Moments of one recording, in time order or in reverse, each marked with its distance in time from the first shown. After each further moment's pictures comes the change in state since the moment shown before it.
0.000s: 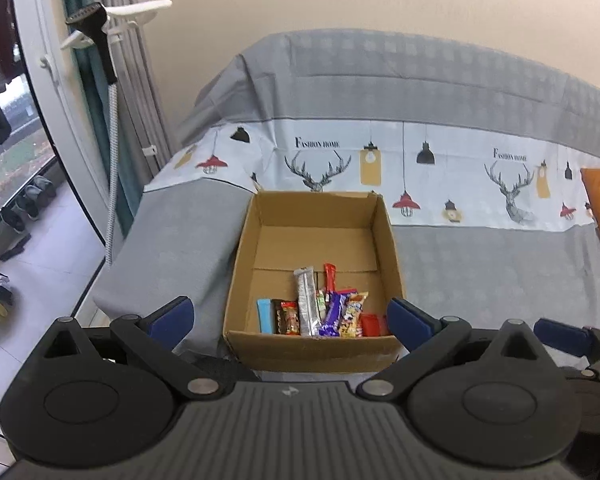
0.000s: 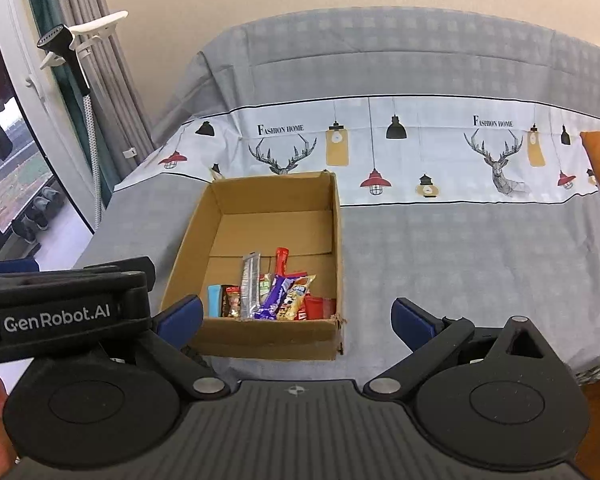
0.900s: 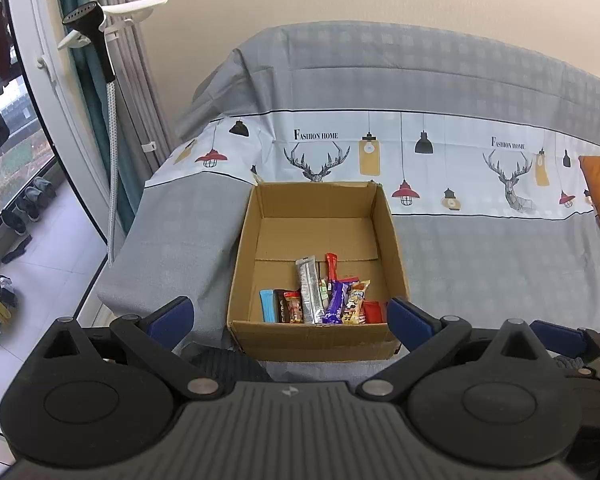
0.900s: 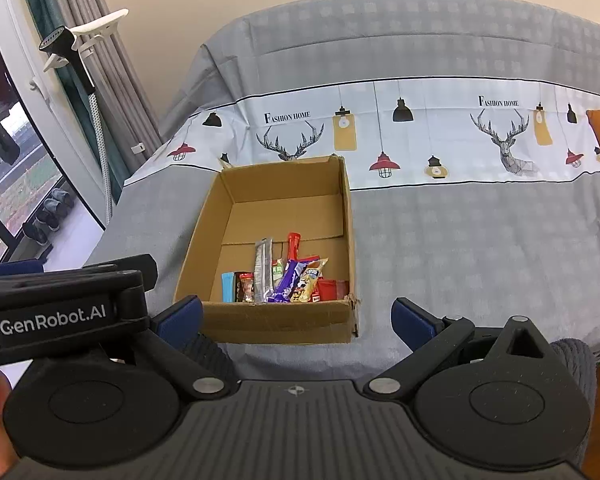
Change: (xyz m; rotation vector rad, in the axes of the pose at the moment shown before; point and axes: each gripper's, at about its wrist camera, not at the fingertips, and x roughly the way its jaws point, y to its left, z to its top) left arm -0.002 0.002 -0.008 0.032 0.024 -0.002; right arm -0.001 -0.005 -0.009 0.034 0.036 0.034
